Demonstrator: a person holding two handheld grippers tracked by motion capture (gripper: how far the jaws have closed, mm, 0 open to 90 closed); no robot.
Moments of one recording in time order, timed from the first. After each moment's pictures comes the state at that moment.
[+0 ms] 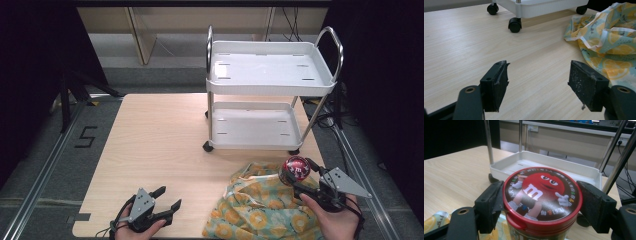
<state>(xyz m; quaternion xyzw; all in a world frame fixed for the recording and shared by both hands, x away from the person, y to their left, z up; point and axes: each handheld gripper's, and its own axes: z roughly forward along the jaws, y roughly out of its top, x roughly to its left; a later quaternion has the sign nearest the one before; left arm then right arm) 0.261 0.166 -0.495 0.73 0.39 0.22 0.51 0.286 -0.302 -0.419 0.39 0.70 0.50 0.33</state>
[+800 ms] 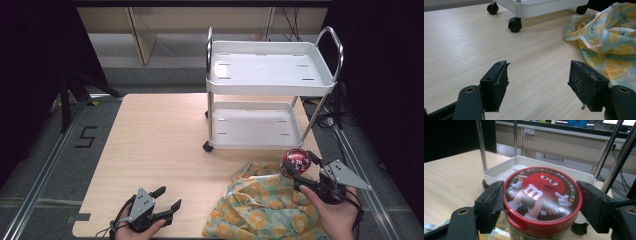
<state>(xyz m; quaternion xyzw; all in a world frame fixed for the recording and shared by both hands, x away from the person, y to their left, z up) 0.262 0.167 -0.495 0.74 0.38 0.22 0.51 0.301 -0.301 -0.410 0.39 0.68 0.51 0.35</state>
